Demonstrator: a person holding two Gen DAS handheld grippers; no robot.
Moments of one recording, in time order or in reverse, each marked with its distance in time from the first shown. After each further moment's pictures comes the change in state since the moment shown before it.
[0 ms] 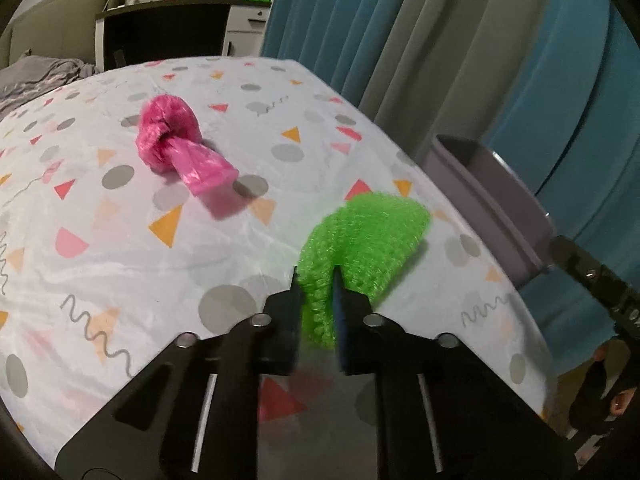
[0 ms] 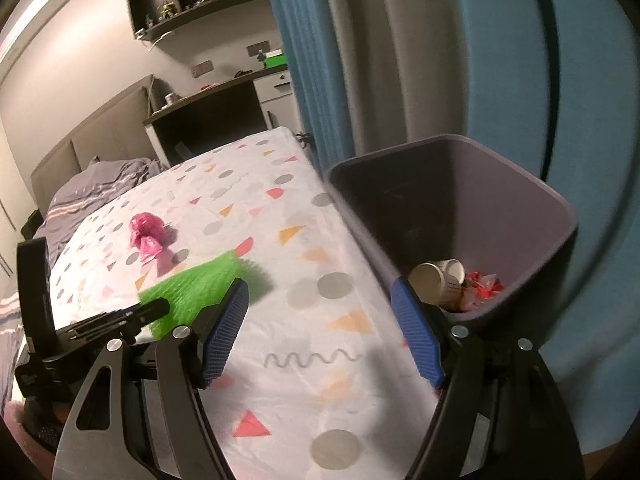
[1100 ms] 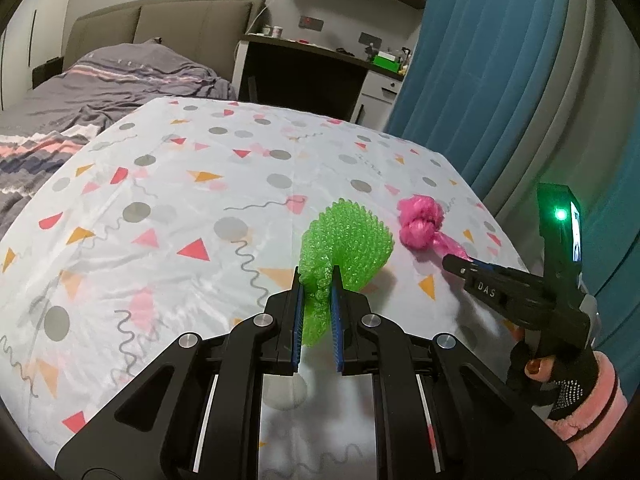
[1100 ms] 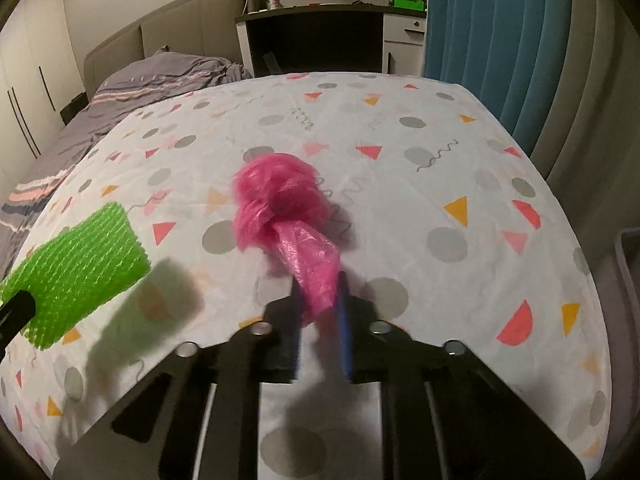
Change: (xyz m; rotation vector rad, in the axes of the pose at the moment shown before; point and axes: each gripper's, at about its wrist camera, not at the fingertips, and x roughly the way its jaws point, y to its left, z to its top) left arm -0.118 0.145 -0.009 -0.254 -0.220 0.294; right arm 0.158 0.204 0.014 -0.335 0.227 0.153
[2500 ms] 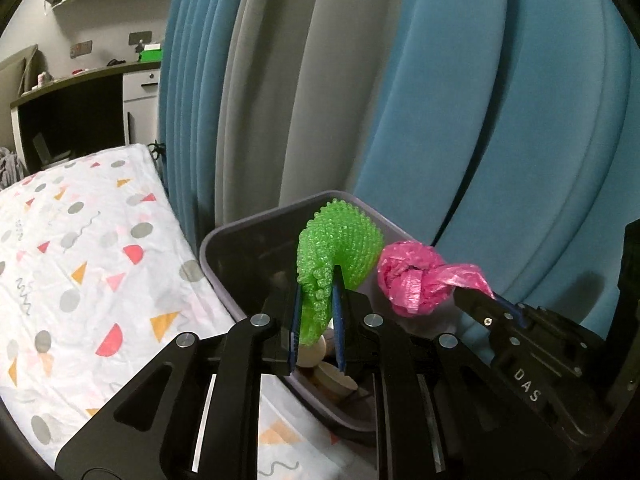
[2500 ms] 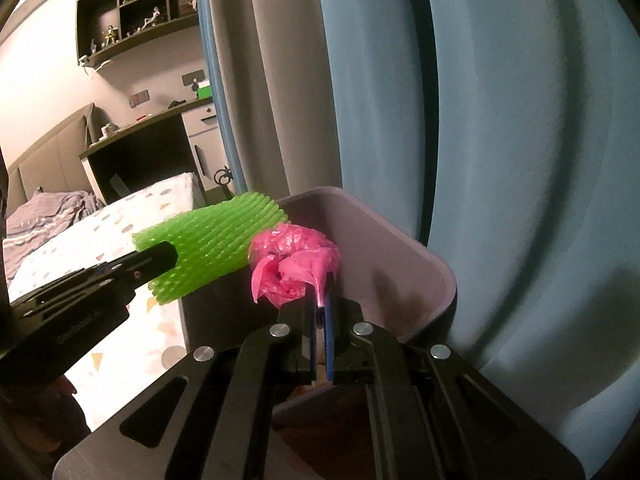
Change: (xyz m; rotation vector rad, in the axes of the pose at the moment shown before) left arm 0.066 -0.407 -0.044 0.438 0.089 -0.500; right arm -0.202 -0.276 -0.110 0.411 -0.282 -0.377
